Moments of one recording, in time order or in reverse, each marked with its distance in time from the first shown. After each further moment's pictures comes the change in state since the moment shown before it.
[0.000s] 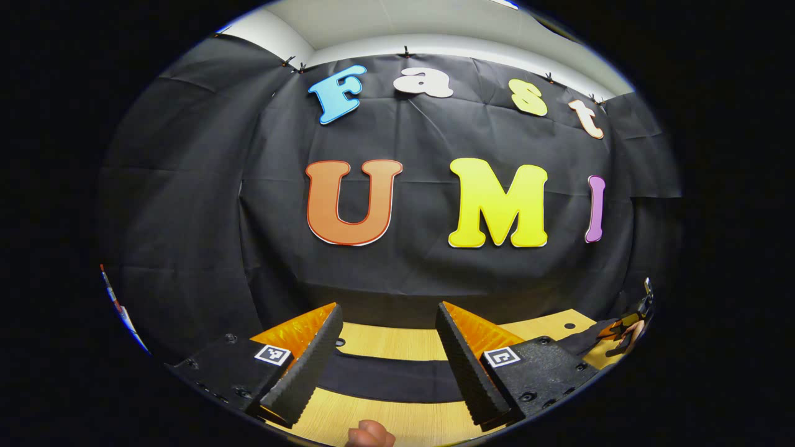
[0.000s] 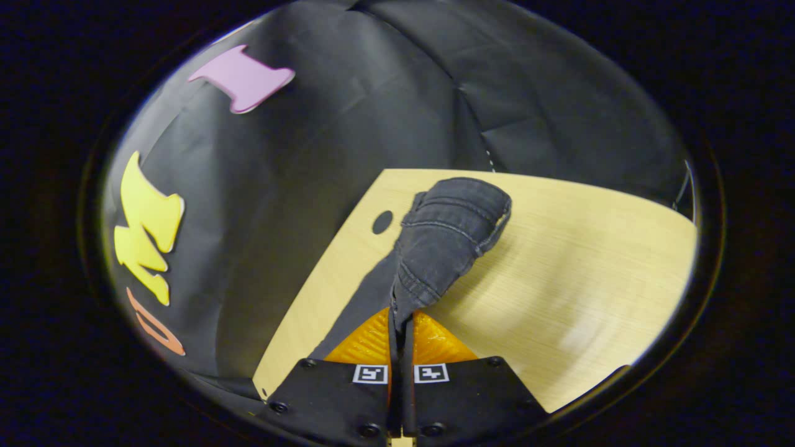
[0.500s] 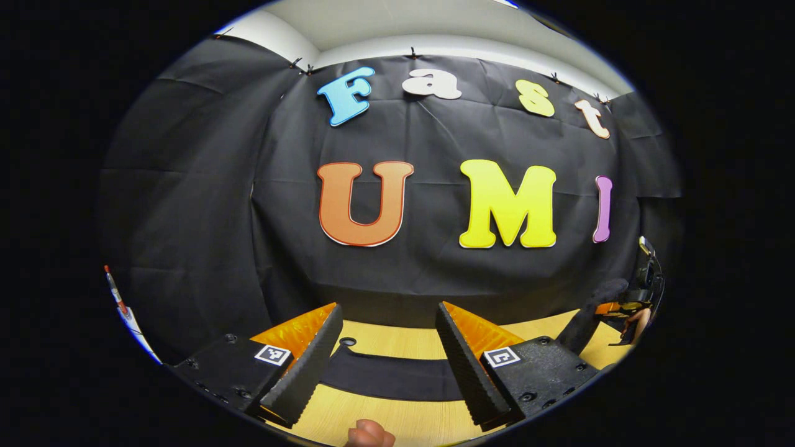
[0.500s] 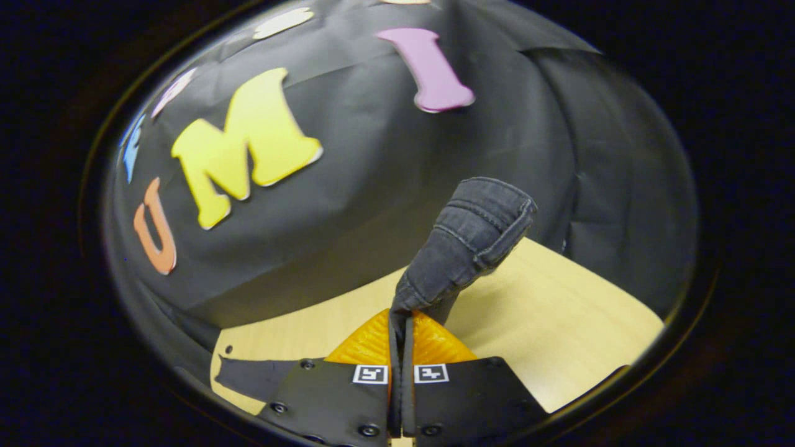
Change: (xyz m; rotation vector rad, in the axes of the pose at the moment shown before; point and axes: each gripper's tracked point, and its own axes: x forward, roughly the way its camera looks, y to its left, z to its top) left arm -0.008 0.017 0.000 -0.001 0.004 0.046; right arm -0.058 0.148 -0.030 -0.532 -0.145 0.201
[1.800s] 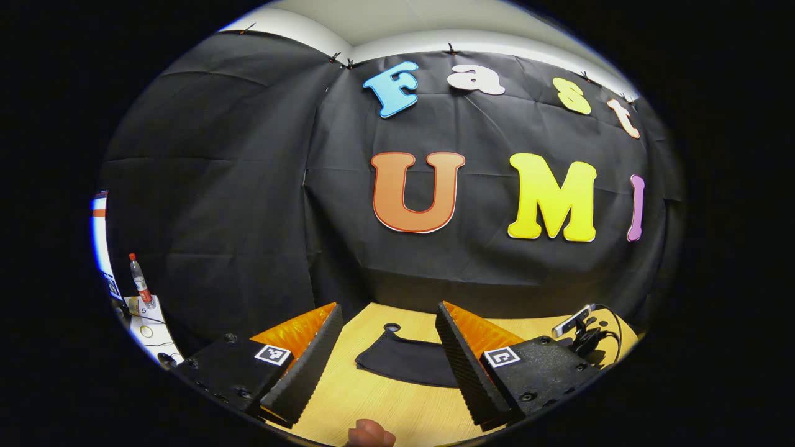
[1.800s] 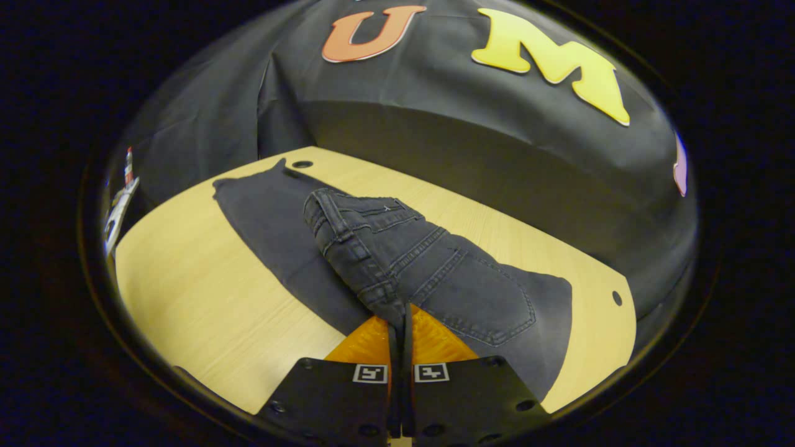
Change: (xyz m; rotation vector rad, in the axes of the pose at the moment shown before) left arm -0.029 0.067 -0.019 -0.039 0.047 0.176; right arm 0.027 0.159 -0.268 -0.823 0.281 0.293
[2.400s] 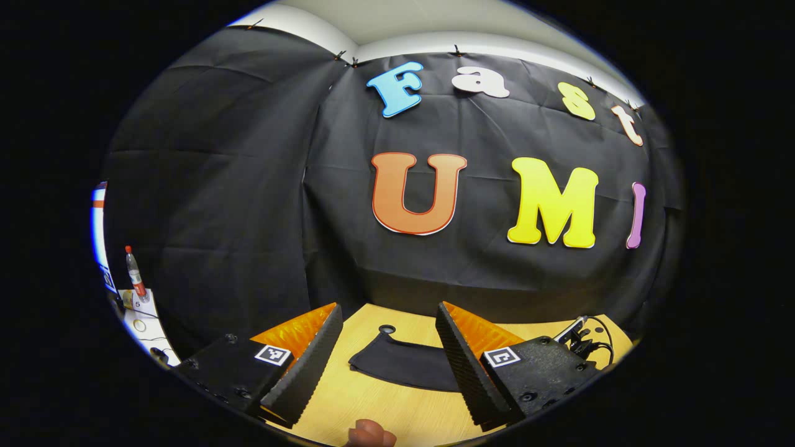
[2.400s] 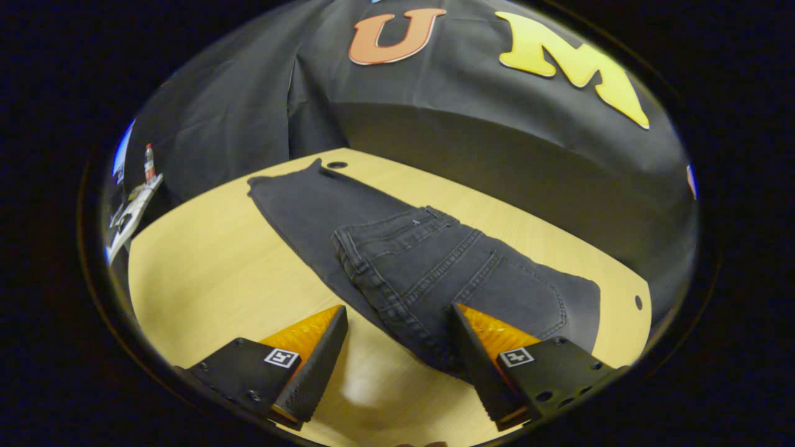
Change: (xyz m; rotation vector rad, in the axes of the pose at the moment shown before) left arm 0.011 -0.001 -0.005 -0.053 0.010 -0.014; right arm -0.017 0.033 0.017 0.008 -0.064 0.126
